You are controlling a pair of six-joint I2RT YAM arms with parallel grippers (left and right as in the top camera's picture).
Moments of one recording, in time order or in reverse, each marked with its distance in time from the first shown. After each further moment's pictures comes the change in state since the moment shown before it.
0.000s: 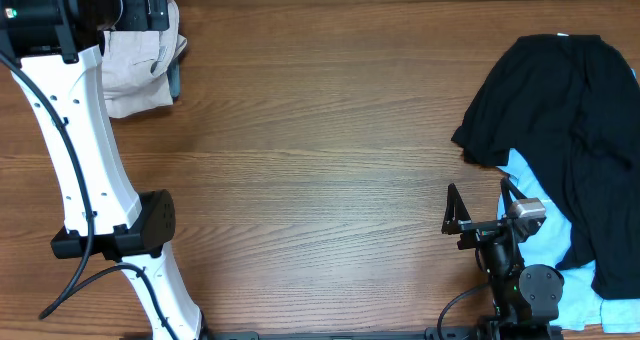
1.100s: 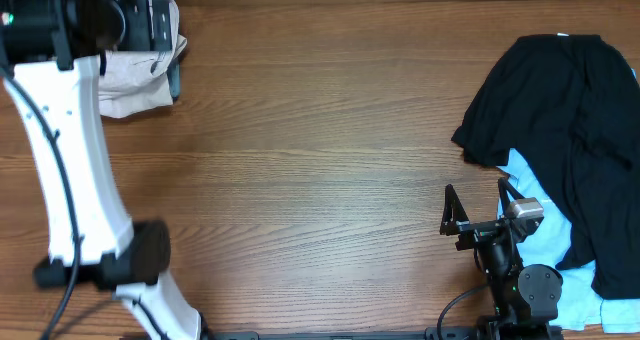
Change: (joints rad) left arm -0.014 -0.202 -0.331 0.003 0.000 0.000; right arm 0.020 0.000 0.000 -0.001 0.000 0.000
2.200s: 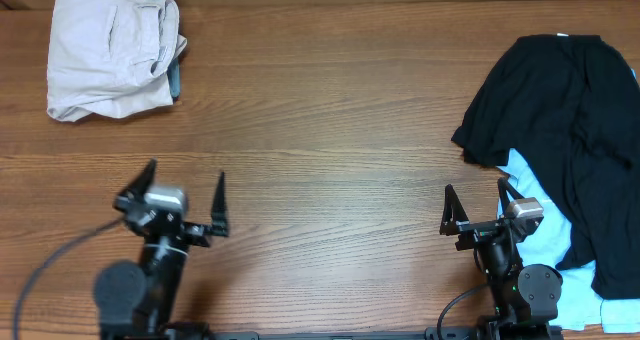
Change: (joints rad) left arm -0.072 -1.654 -2.156 1.390 0.224 0.007; right arm 0.000 0.000 0.000 -0.003 0.000 0.000
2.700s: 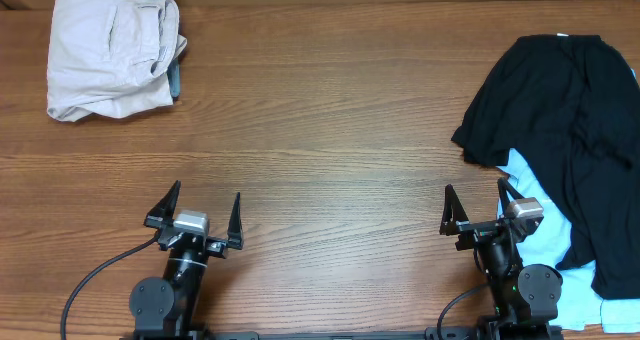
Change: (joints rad) left arm 0.000 -0.261 -0.390 0.171 0.030 0.000; right arm 0.000 0.000 0.000 0.000 0.000 0.000
